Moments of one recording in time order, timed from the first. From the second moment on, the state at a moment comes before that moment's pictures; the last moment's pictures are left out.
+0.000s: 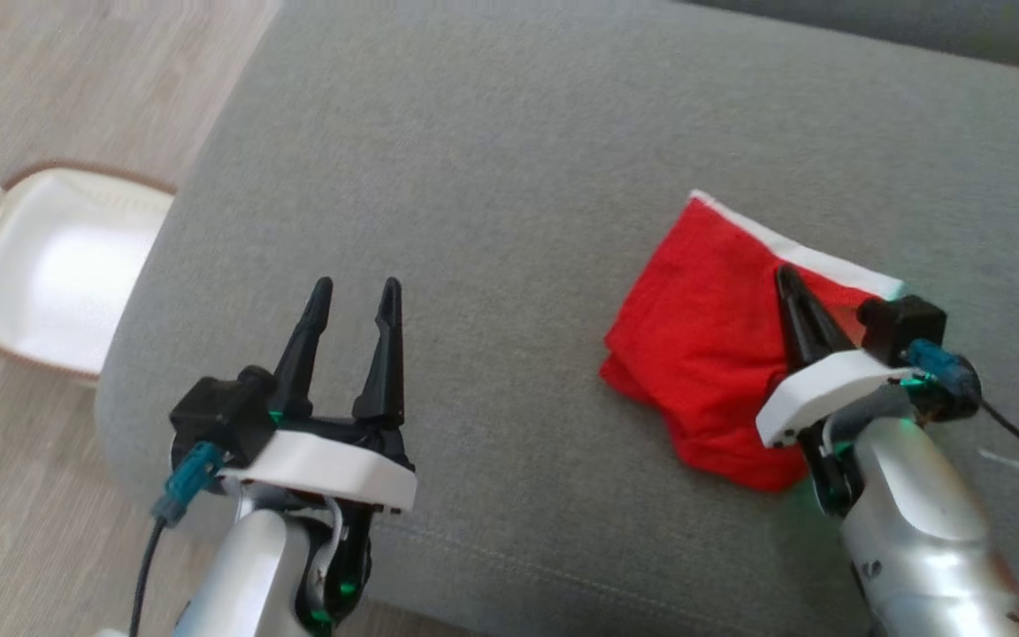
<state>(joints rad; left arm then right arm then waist) -0.15 0.05 -0.35 0.10 -0.37 0.07 -0.25 -0.48 -0.07 0.12 0.81 0.14 0.13 -0.25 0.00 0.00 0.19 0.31</state>
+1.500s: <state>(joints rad) -0.04 0.05 -0.33 0.09 -0.35 0.06 -0.25 -0.03 -0.05 -0.01 0.28 0.28 0.13 -0.15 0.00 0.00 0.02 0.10</state>
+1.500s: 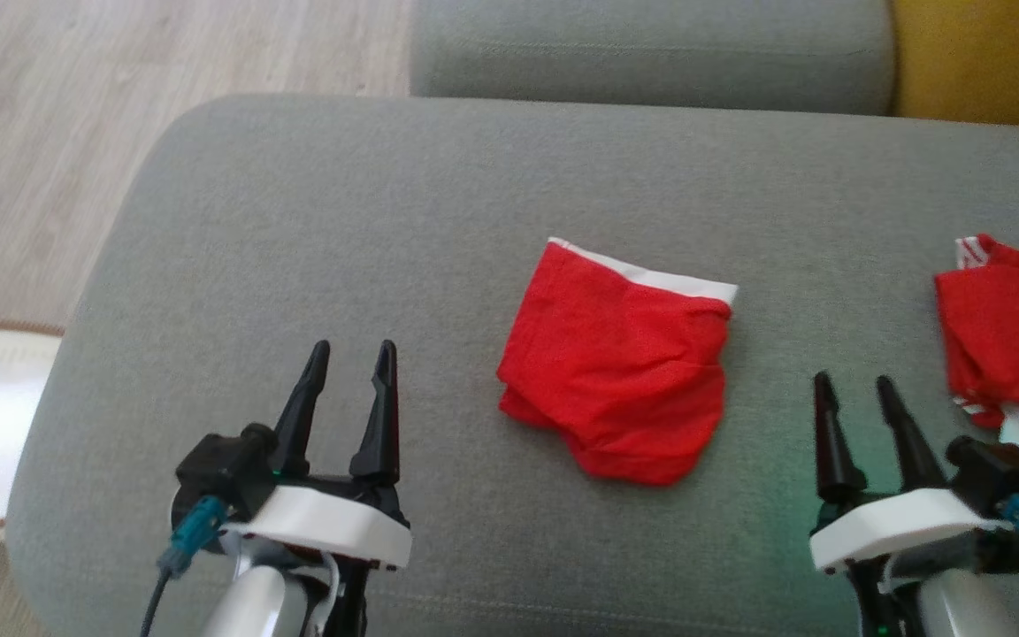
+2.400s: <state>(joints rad) -0.13 0.05 -0.37 0.11 -0.37 0.06 -0.25 -0.32 -0.06 0.10 0.67 0.55 0.13 -0.05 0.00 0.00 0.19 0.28</state>
